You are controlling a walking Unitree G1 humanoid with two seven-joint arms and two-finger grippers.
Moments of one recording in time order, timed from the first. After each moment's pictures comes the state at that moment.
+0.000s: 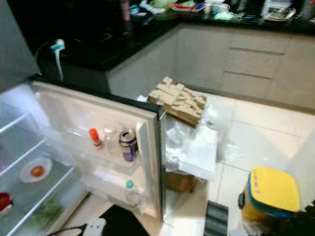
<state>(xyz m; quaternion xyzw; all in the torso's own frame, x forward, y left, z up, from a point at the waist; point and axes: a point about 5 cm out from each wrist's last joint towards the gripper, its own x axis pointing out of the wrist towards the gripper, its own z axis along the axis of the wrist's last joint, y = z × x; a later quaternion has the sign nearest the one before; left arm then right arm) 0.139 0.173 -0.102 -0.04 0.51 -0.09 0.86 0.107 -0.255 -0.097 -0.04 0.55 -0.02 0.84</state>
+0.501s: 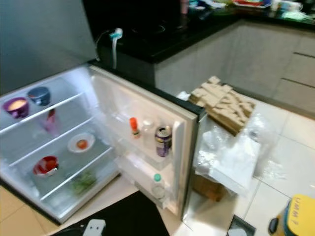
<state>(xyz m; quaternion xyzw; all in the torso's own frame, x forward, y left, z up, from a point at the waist) 0.138 0.173 -0.102 -0.04 0.51 -0.09 0.85 0.103 -0.257 -0.097 -0.04 0.55 -0.01 0.83</state>
